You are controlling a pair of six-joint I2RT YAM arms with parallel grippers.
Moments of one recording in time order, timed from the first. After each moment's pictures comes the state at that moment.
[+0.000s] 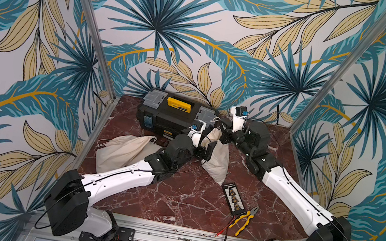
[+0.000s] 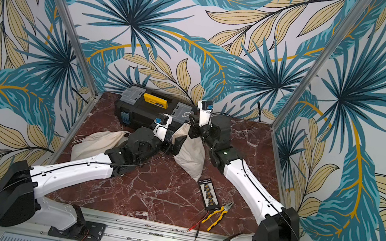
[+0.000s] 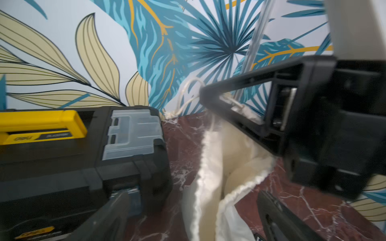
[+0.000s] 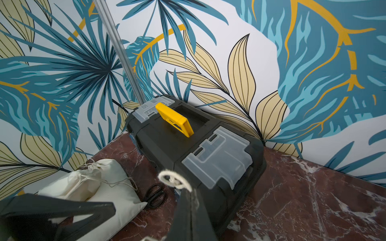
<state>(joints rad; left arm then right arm) -0.79 1.41 1.01 0.20 -0.27 -0.21 0.63 1.43 1.19 0.08 -0.12 0.15</state>
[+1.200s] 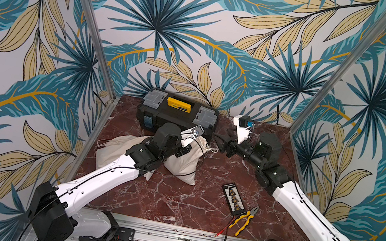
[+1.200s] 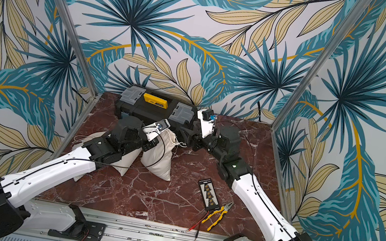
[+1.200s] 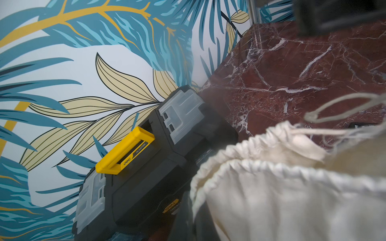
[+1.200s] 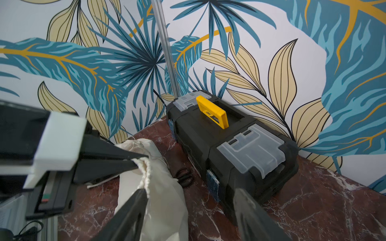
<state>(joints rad) -0.67 1.26 1.11 -0.22 -0.16 0.48 0.62 1.21 1.05 0.00 -0.33 0.07</state>
